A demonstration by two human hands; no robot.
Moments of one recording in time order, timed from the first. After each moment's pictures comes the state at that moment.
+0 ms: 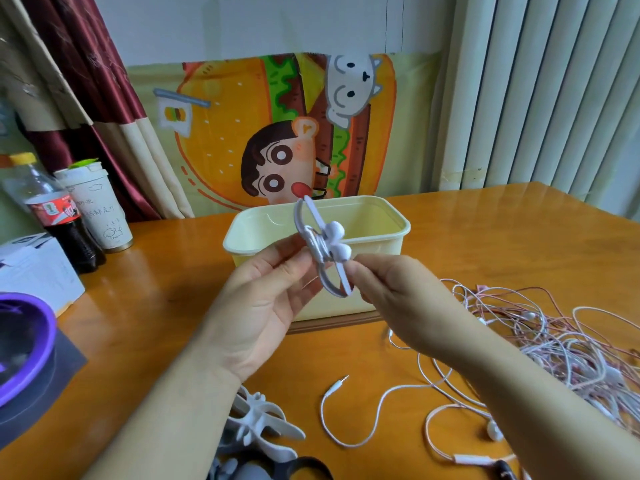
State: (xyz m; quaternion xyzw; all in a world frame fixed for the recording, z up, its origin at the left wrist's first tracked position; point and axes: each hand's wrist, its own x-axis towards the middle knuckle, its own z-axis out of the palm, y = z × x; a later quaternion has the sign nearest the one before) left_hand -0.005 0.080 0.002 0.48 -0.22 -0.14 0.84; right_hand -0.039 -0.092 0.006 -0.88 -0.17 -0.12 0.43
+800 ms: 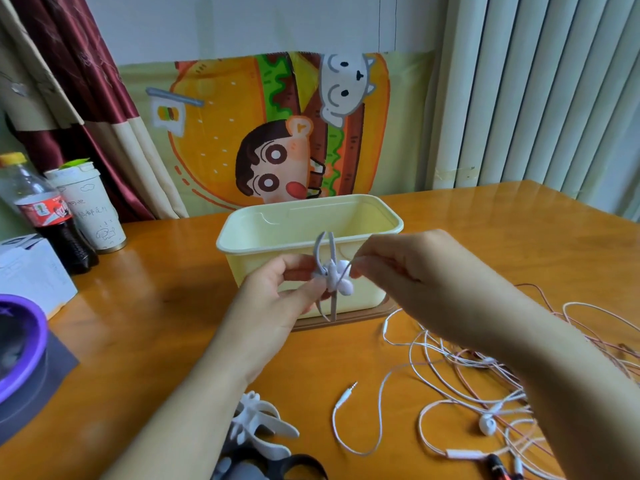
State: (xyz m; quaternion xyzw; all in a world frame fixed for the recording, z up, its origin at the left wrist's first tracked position) left_hand -0.015 0.072 -0.007 0.74 -0.16 -0.02 0.65; right_hand -0.061 -0.109 0.039 -0.93 -0.20 -0.17 0.28
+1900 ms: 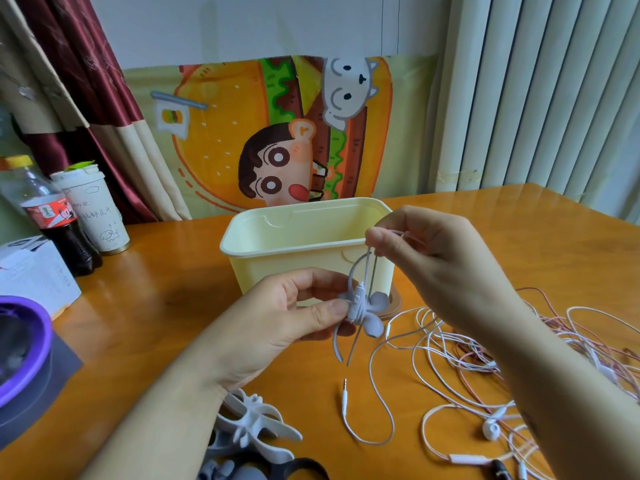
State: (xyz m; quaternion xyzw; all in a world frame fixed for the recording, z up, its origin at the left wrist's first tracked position) left_hand -0.024 0.082 0.012 0.69 -0.24 -0.20 0.65; right_hand -0.047 -0.110 0.032 -0.83 -0.16 -0.29 0.45
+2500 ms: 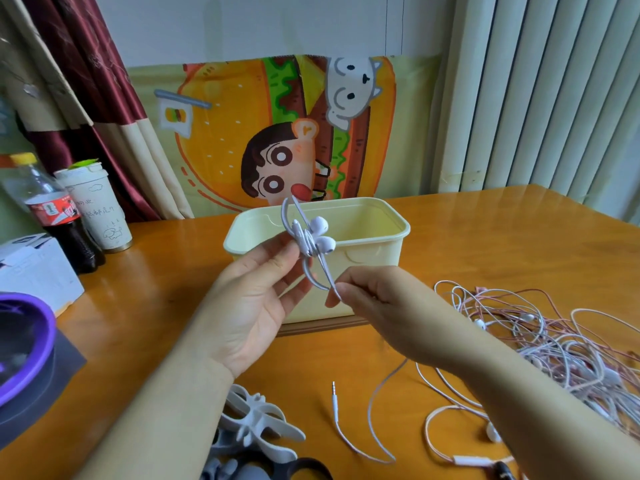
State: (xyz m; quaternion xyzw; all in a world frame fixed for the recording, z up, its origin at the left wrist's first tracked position) left_hand -0.010 0.082 0.011 0.49 -0.12 -0.11 0.85; right_hand -0.042 -0.089 0.006 -0.89 -0.17 -0.06 0.42
